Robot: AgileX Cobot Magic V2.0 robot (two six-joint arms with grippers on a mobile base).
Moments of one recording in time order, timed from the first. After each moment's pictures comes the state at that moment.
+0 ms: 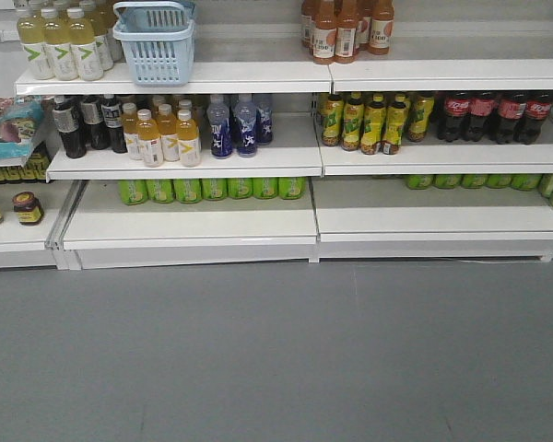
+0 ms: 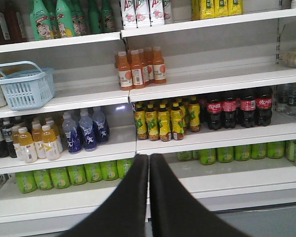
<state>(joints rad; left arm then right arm) 0.06 -0.01 0.04 0.00 0.06 0.11 -0.03 -0.01 0.03 -0.09 0.06 0.21</state>
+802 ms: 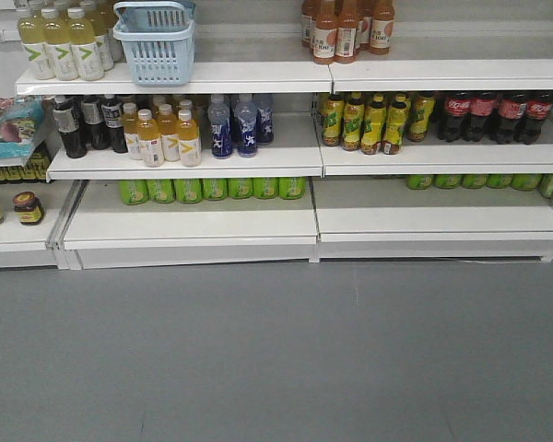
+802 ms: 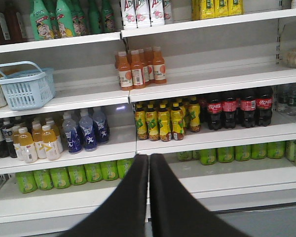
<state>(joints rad) 0.06 -0.01 0.04 0.00 0.06 0.11 -0.03 -0.01 0.03 -0.09 0.06 0.21</state>
